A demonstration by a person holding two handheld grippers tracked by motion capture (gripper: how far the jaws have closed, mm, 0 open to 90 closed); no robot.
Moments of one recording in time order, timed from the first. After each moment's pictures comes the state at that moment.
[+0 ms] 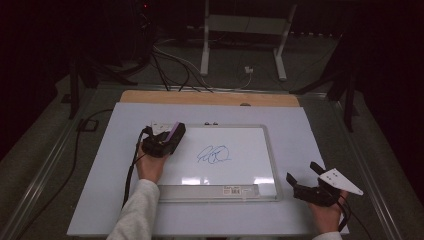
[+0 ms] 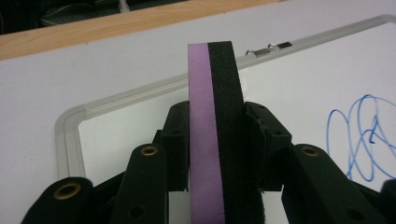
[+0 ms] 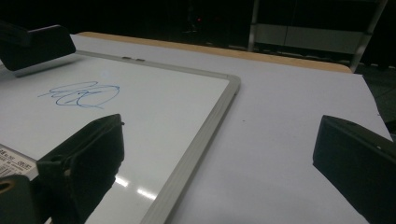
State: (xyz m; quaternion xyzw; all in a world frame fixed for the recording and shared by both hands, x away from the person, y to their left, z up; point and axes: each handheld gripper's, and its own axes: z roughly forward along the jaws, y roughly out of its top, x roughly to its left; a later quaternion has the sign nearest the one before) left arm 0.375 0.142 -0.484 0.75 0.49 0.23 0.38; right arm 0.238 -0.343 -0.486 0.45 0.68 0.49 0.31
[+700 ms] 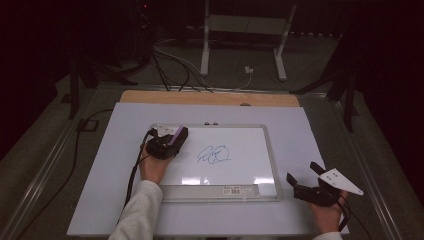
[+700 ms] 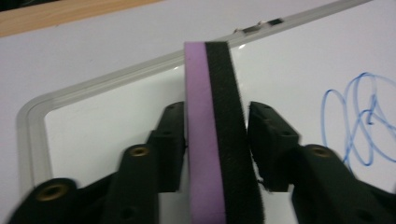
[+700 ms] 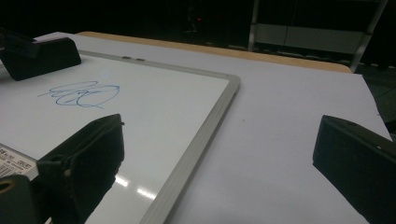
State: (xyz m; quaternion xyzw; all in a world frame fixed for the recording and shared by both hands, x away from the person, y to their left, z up) left arm 0.376 0.135 -0.491 0.77 0.47 0.20 0.39; right arm 0.238 -0.343 -0.486 0.45 0.68 0.49 0.31
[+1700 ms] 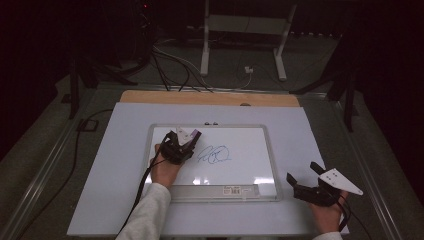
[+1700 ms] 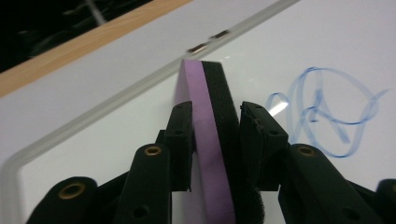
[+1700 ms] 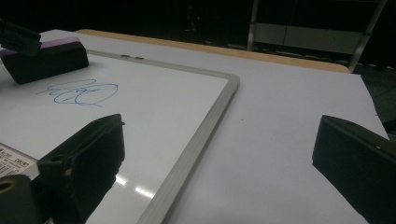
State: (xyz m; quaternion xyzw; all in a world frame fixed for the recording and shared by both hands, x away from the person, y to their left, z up) left arm 0.356 0.084 -0.480 0.81 0.39 0.25 0.36; right arm 0.238 -0.343 -0.486 0.45 0.68 0.48 0.31
